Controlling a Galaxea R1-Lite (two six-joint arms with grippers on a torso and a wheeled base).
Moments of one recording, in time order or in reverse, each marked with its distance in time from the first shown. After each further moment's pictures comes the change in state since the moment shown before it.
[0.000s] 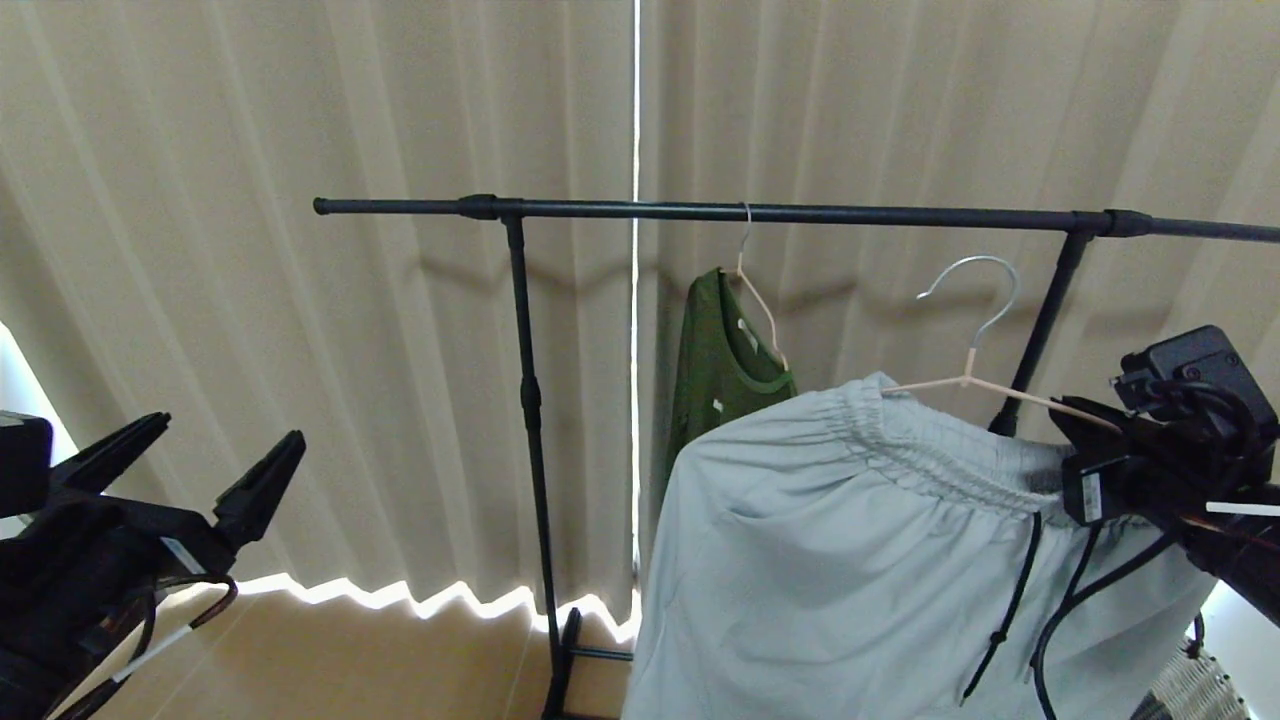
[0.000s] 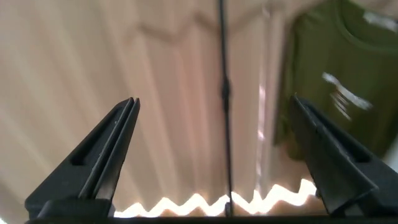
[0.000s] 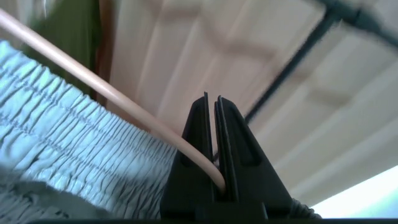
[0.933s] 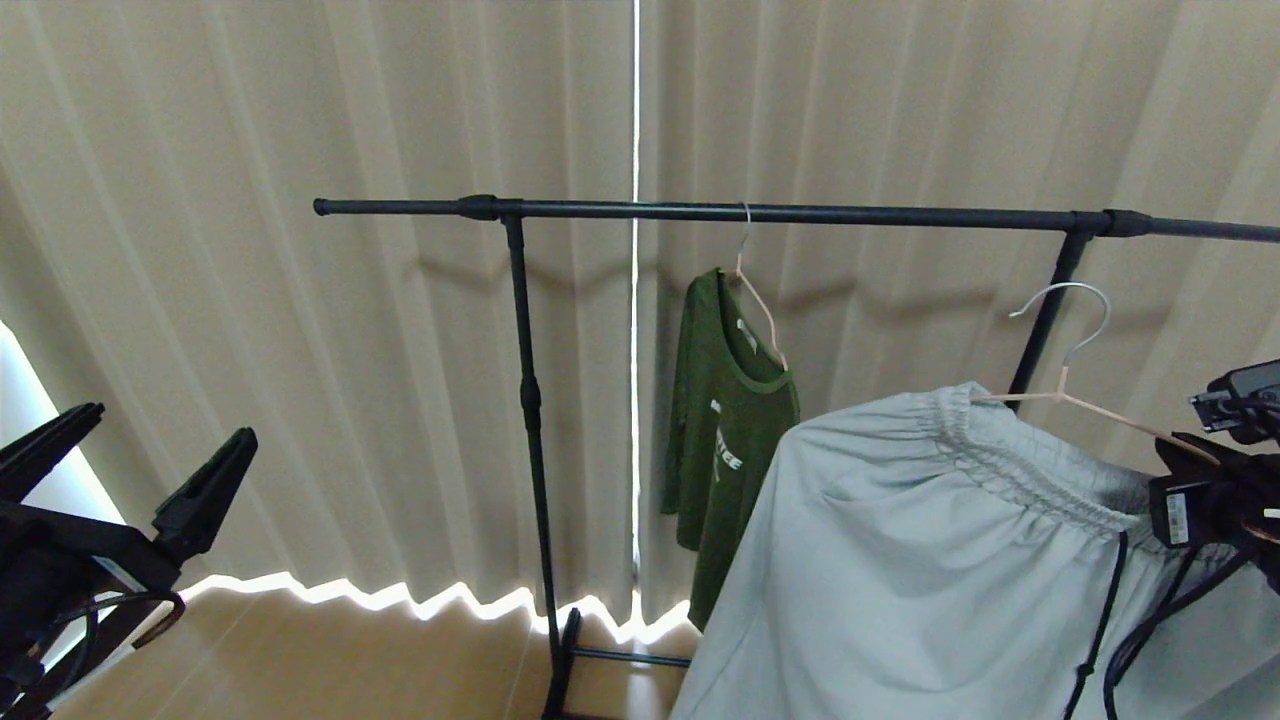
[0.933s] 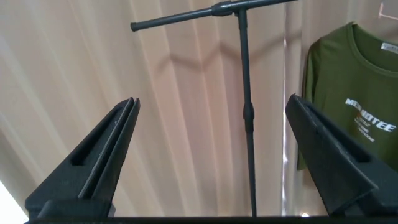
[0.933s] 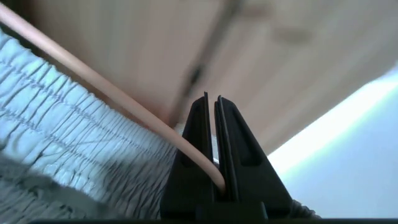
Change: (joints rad) left arm 0.020 -0.155 0.005 0.111 -0.004 0.068; right arm -0.258 -0.014 0.059 0.002 -0.004 -0.007
